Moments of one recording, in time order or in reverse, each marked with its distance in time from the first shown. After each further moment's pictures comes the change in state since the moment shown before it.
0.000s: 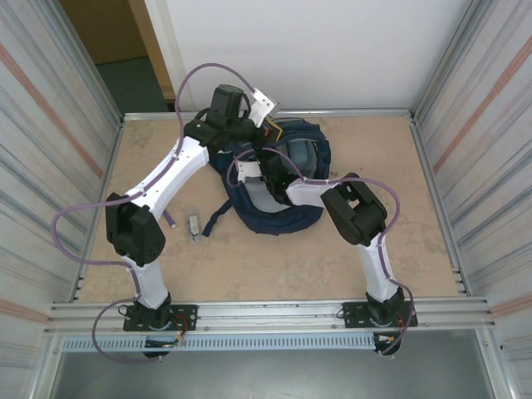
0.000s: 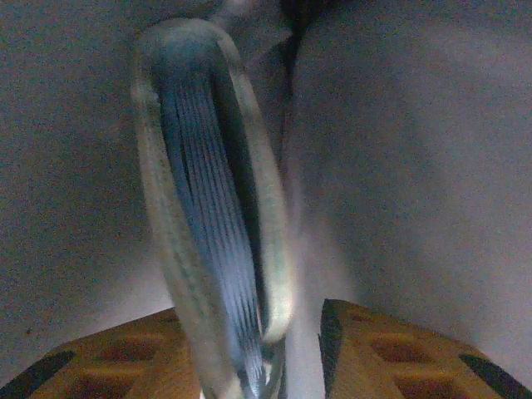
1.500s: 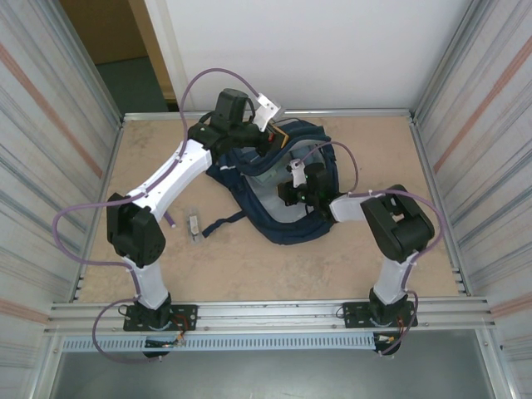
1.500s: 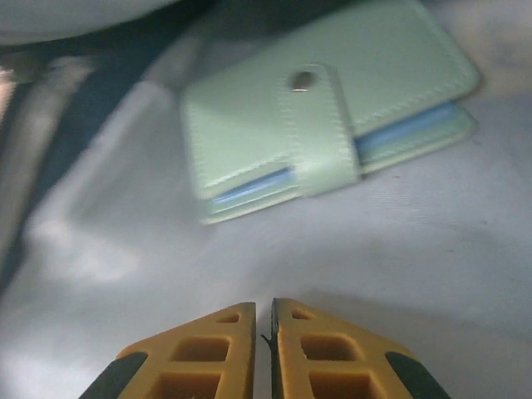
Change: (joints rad) left arm -0.023 -0.005 -0.032 0.018 0.066 -0.071; right arm -0.205 -0.311 -0.523 0.053 -0.745 1.674
